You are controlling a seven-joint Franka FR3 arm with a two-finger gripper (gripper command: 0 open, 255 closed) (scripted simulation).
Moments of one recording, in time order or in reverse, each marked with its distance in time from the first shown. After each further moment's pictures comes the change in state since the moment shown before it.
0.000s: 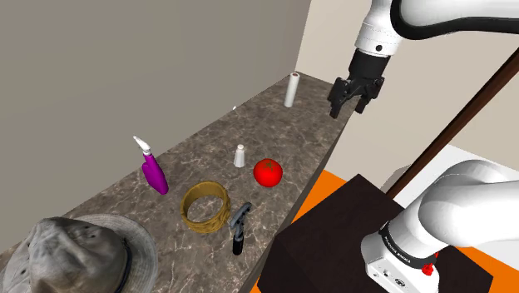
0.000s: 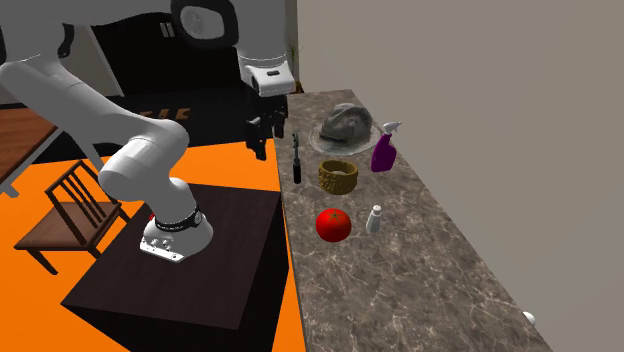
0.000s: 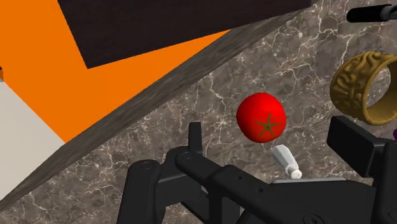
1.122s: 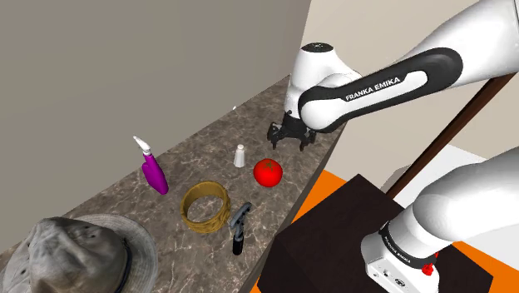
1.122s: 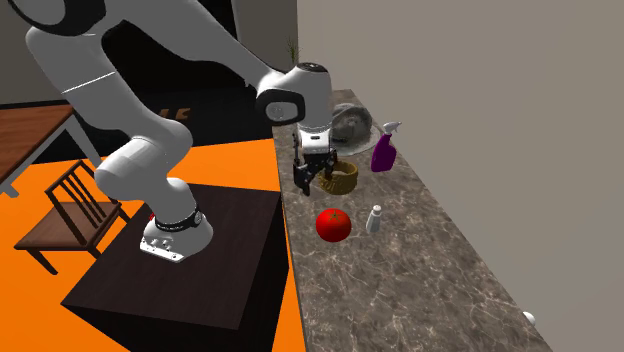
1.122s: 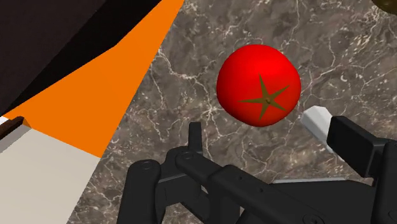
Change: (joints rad) arm -0.133 0.478 0.366 -0.120 -0.013 0.698 0.636
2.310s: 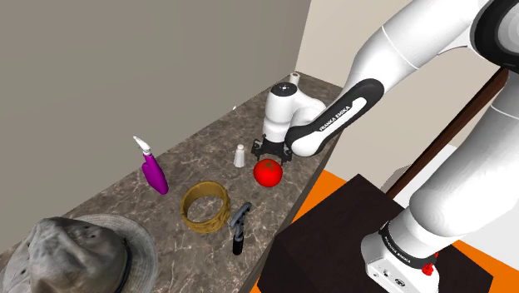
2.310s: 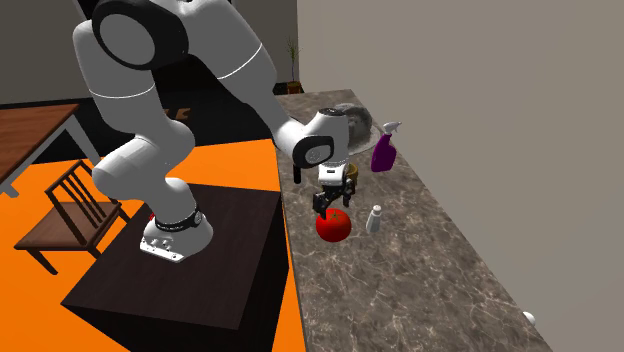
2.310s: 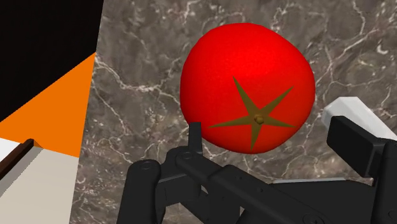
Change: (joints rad) arm -0.094 0.472 0.049 0.129 -0.529 0.274 0.603
